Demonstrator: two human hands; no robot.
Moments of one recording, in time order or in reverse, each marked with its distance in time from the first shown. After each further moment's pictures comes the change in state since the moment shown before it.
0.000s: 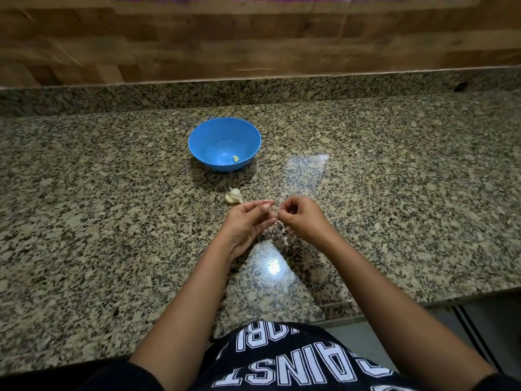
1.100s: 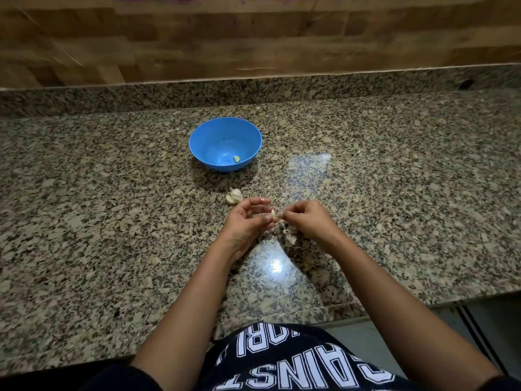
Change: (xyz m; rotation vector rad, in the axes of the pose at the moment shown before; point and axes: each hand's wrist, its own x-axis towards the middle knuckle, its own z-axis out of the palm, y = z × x) left_hand 0.001 -0.005 -0.005 0.088 -0.029 0.070; right_hand 0.003 0.006 -0.008 0.055 -0.055 0.087
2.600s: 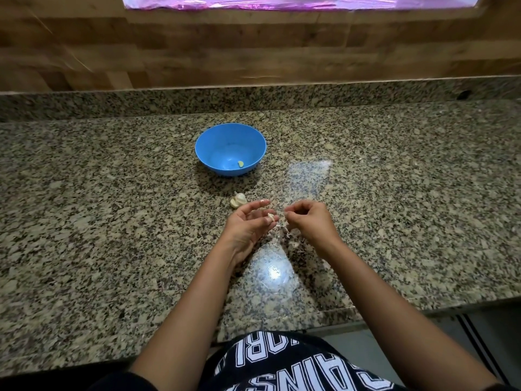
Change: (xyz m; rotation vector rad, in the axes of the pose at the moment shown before) left_hand -0.008 0.010 0.001 -0.135 0.043 -0.051; right_hand -0.004 -0.007 0.010 0.141 0.189 -0.056
